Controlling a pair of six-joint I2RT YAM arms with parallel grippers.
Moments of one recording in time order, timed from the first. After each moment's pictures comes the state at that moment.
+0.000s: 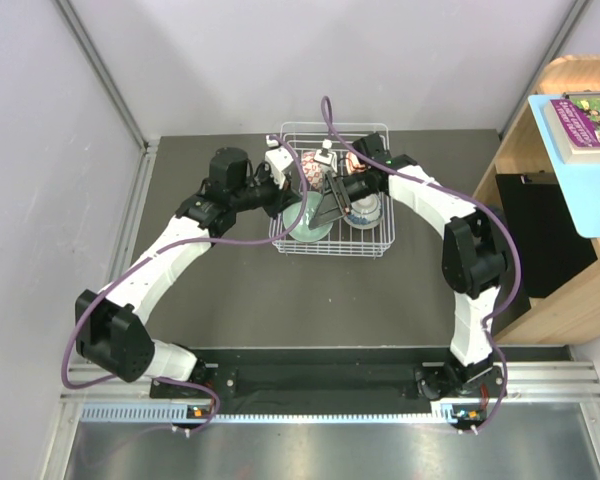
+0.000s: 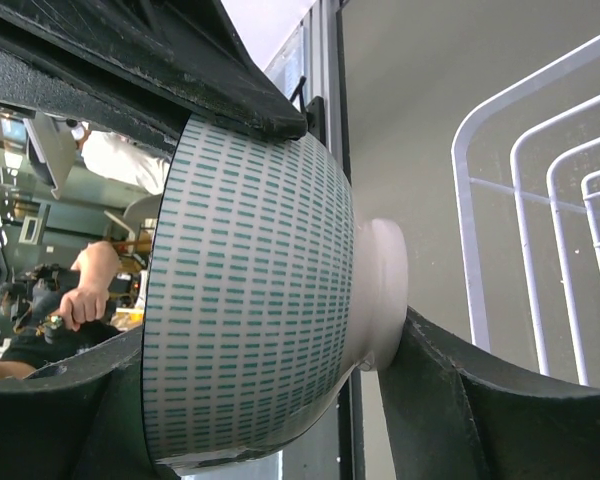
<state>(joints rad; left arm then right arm) -0.45 1.40 1.23 -0.22 0.51 0.22 0.46 1.99 1.67 -0.64 -1.34 0.06</state>
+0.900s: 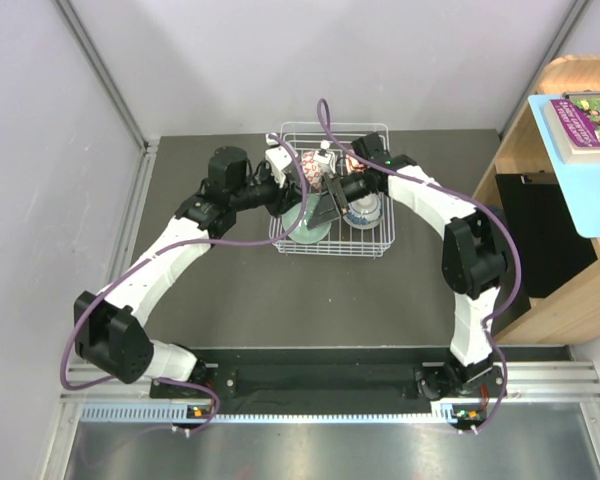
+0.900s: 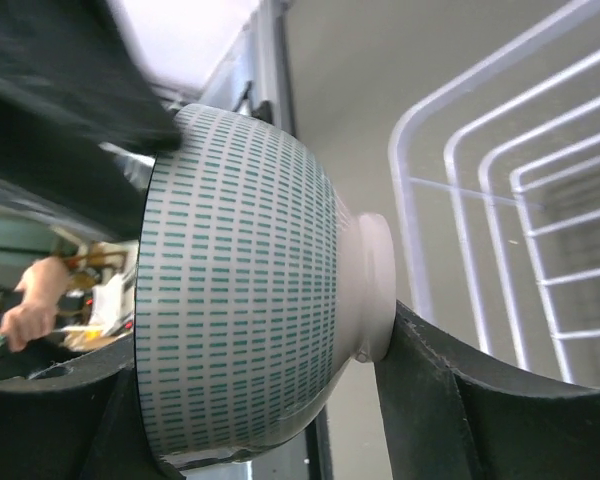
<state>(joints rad) -0.46 1.39 1.23 -0.19 0.54 0.21 0.46 1.98 1.67 -0.63 -1.24 0.05</state>
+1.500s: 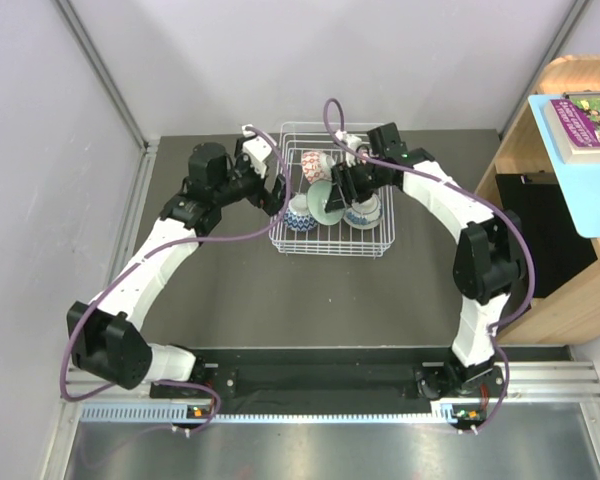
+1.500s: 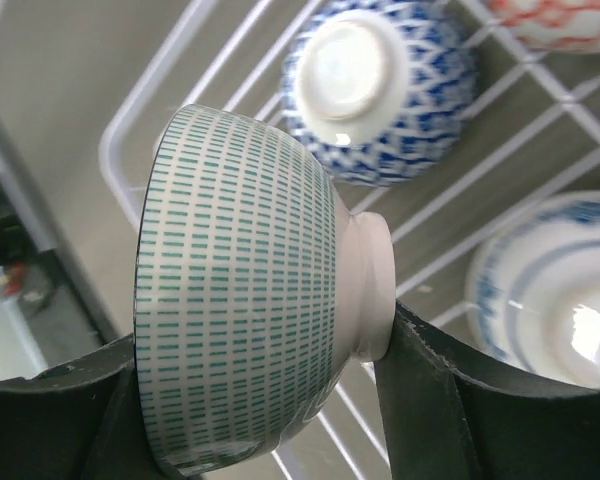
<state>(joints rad) -0.36 1.35 1.22 -0.18 0.45 0.23 0.41 1.91 1.67 -0.65 -0.67 -0.01</state>
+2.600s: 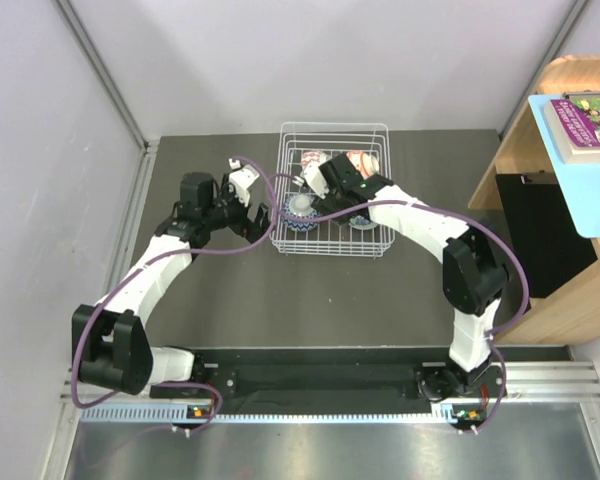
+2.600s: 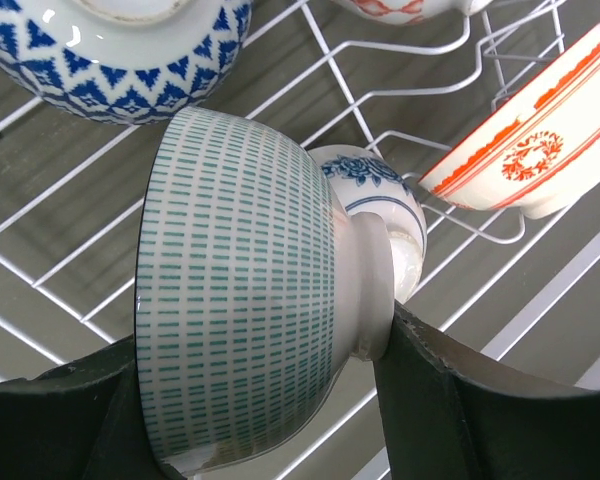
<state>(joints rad) -0.21 1.31 0.96 -0.18 0.56 0.28 0.67 1.88 1.57 -0.58 0.25 -0.47</state>
